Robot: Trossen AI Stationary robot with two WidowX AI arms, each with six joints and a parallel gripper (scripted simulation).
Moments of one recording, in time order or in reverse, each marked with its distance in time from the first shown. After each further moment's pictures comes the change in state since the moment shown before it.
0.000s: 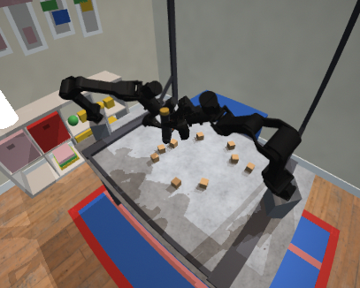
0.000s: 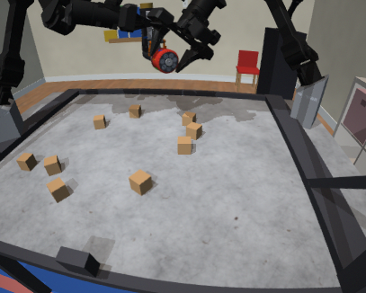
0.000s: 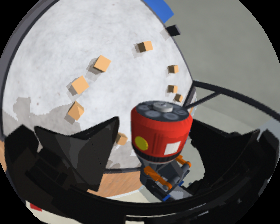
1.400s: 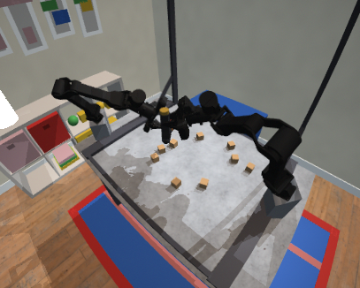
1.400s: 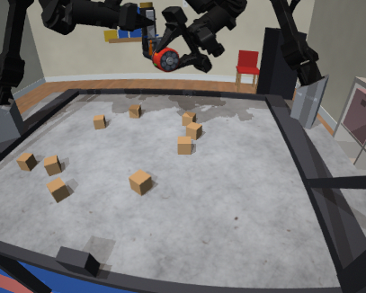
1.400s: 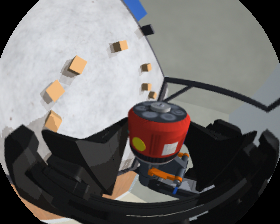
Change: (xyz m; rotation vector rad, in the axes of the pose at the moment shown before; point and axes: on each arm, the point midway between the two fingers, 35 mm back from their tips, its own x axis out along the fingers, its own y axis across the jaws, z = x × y) left arm 0.000 0.002 0.002 -0.006 -0.004 0.005; right arm -0.002 0.007 -0.001 -0.001 -0.008 -0.341
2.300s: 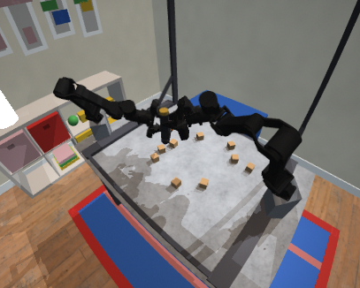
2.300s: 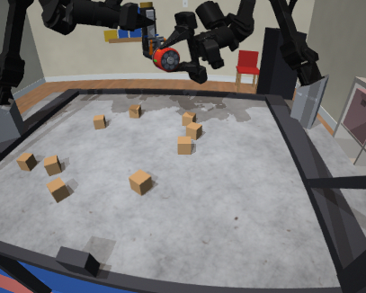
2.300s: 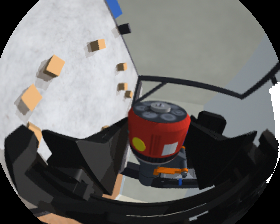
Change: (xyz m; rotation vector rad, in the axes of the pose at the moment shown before) left arm 0.001 0.003 0.001 -0.002 -0.002 0.010; right arm -0.001 0.009 -0.003 -0.004 -0.004 -0.313
